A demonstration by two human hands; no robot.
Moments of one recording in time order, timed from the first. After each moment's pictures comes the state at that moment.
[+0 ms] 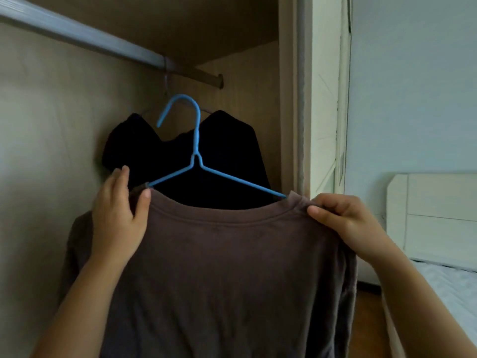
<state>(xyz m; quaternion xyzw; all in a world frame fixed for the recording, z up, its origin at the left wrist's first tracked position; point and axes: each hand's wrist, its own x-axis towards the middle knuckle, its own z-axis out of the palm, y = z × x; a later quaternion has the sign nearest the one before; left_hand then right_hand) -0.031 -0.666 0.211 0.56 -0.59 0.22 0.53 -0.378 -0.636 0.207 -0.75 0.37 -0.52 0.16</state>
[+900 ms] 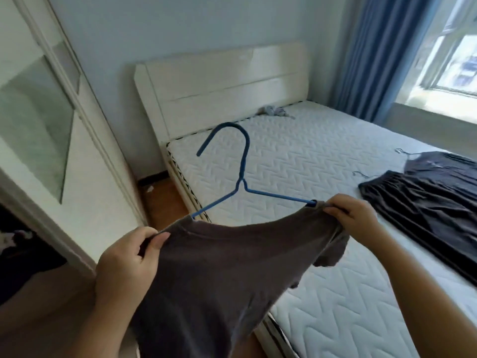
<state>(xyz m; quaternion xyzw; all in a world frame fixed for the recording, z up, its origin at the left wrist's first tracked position) -0.291 -0.557 0.021 0.23 -0.89 -0.18 0.34 -0.547 -0.276 -0.002 -0.37 0.85 -0.36 -0.03</state>
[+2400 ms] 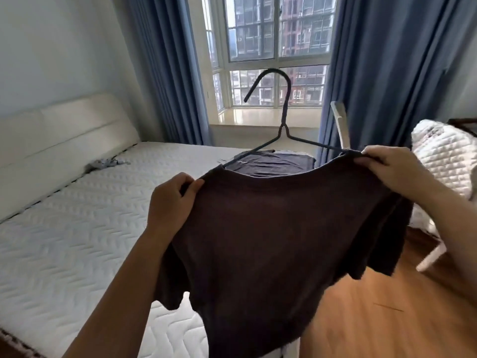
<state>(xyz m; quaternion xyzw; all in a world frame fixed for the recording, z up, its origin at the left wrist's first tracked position) -0.558 -0.085 0.088 -0.12 -0.89 -0.37 0.25 -0.505 0.285 0.112 -0.02 0.93 -0.24 -0.26</state>
